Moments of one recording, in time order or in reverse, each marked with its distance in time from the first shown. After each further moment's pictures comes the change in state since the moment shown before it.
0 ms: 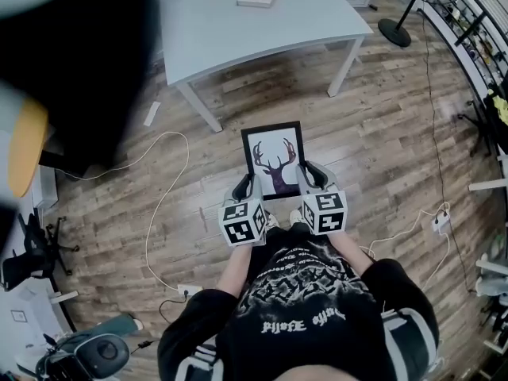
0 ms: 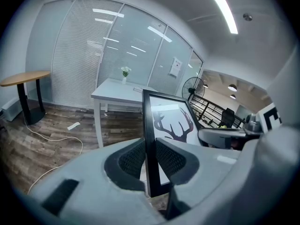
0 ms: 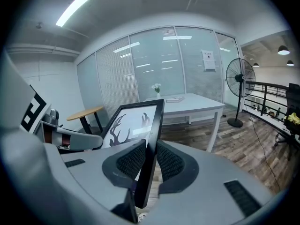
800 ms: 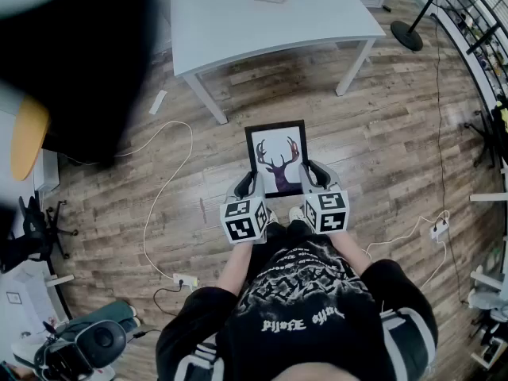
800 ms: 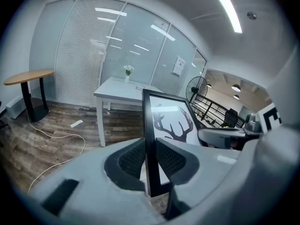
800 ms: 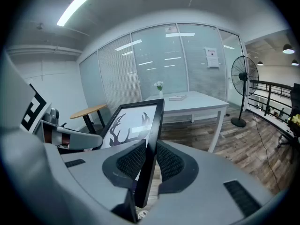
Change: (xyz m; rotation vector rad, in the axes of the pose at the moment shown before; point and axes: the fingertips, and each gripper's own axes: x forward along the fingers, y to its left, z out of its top) left arm 0.005 -0.006 -0.005 -0.022 0.010 0.027; right arm 0.004 -0.009 -0.002 -0.018 0.022 0.031
